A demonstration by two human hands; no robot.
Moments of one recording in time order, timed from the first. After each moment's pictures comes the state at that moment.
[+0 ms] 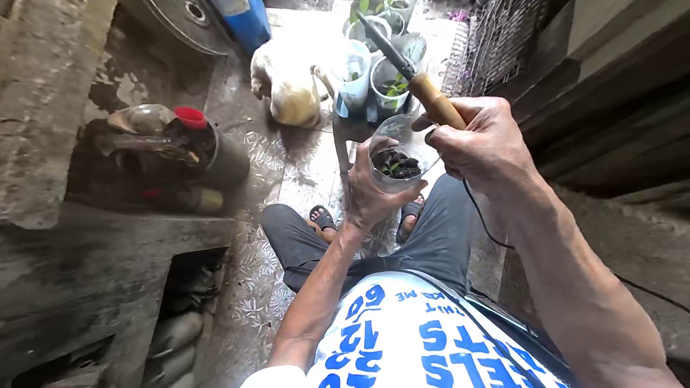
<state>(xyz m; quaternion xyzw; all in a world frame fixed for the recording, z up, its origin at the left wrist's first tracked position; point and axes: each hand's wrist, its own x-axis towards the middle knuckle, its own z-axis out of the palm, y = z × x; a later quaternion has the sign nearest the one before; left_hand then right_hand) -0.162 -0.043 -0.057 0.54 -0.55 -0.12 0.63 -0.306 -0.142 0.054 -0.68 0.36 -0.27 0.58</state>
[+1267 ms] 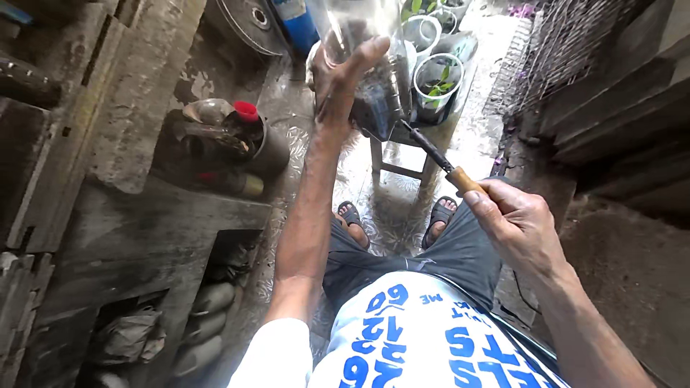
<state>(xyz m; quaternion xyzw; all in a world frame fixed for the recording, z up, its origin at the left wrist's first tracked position) -0.036 -0.108 0.040 0.57 -0.39 -0.25 0.68 -0.364 -0.072 0.013 -0.78 0.34 -0.27 0.45</state>
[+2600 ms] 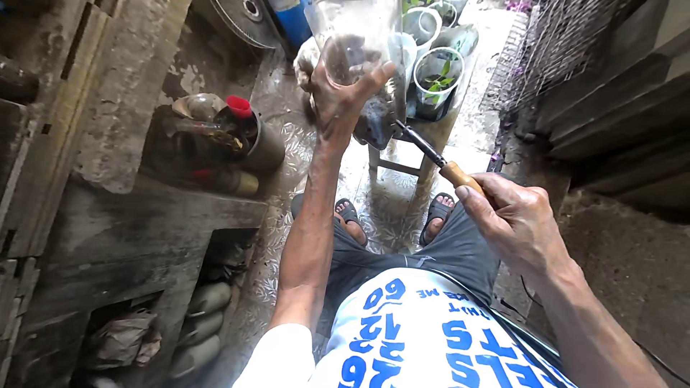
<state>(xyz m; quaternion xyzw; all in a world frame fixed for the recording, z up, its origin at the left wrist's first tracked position) -0.045 -0.093 0.024 0.57 -0.43 -0.19 0.68 -0.350 -0.072 0.025 -0.84 0.35 -0.25 0.35</state>
